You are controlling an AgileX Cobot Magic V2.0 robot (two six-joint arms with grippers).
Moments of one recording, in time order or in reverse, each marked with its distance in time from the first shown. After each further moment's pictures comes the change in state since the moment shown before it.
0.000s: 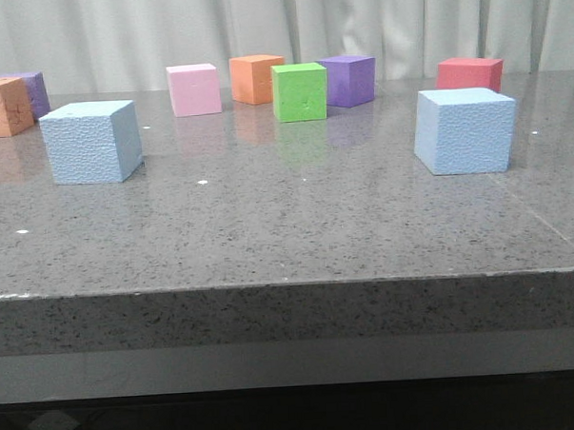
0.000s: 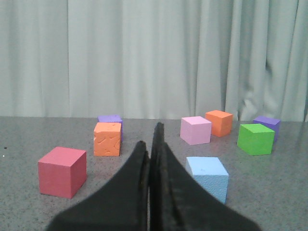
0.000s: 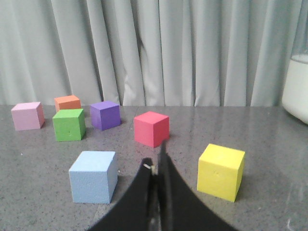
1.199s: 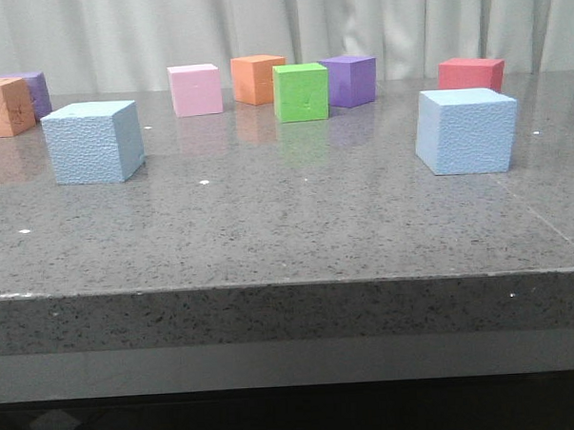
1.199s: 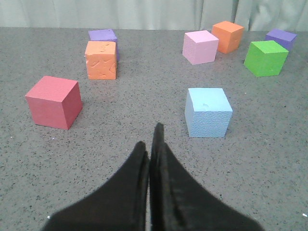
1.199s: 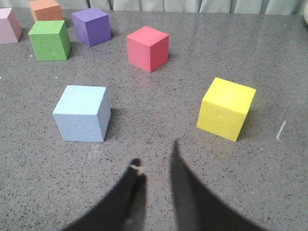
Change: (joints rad) left arm 0.000 0.408 -0.253 0.000 0.272 0.000; right arm 0.000 0.453 -0.252 -0.018 0.236 0.000
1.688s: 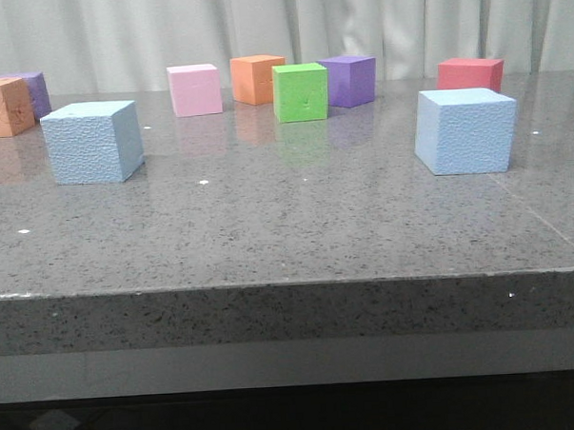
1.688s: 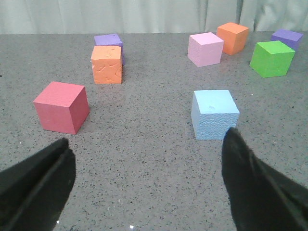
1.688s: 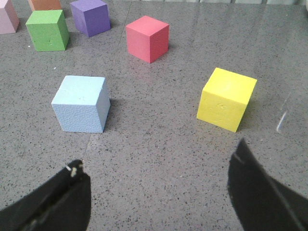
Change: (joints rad) left arm 0.000 0.000 0.000 0.033 -0.010 0.000; right arm 0.000 0.000 0.000 0.000 0.032 0.000
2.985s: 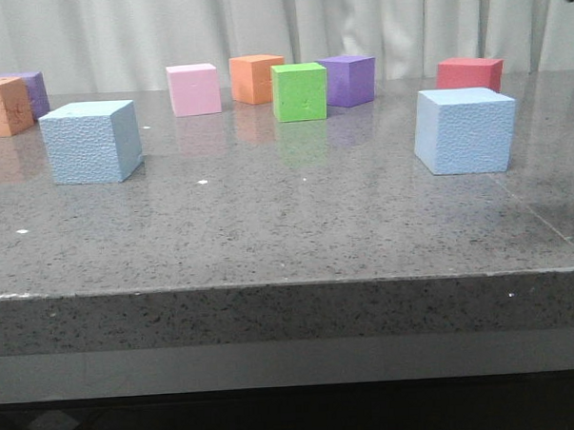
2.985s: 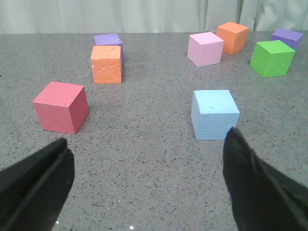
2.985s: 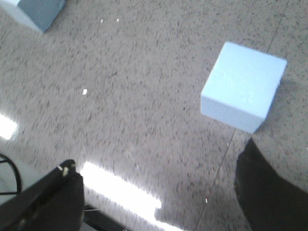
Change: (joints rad) left arm 0.000 0.002 0.000 0.000 0.000 0.000; right arm 0.263 0.726 -0.518 0.268 0.247 -0.151
